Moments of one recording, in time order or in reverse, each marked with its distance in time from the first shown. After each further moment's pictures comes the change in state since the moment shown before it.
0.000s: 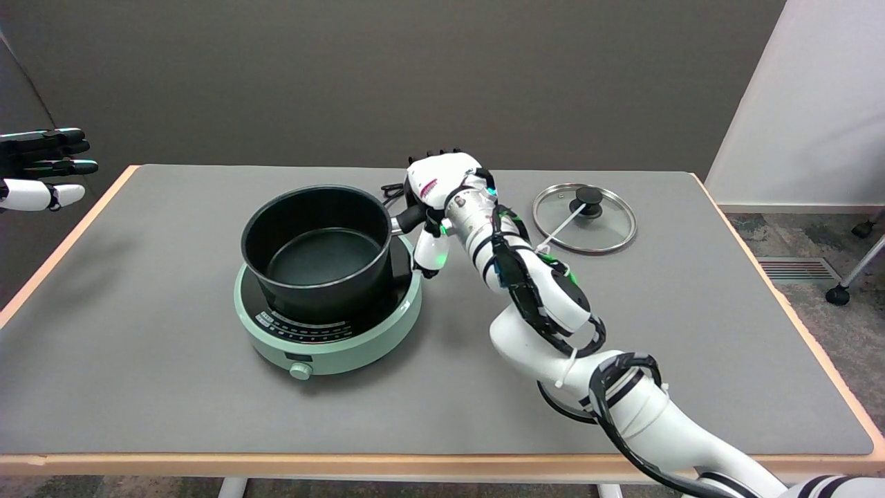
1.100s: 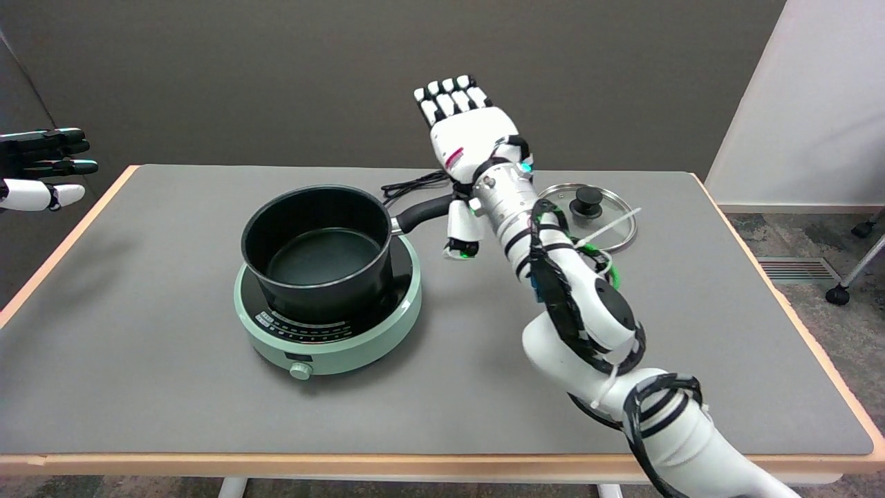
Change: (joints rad) arm -0.099 0.051 0.014 0.254 -0.151 0.022 -0.054
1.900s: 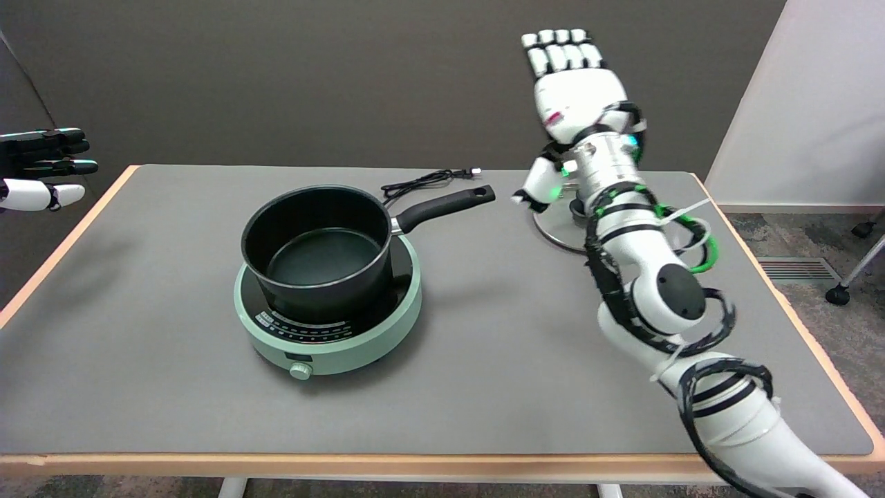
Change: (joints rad) arm -0.049 0.168 0.187 0.025 -0.343 0.054 0.500
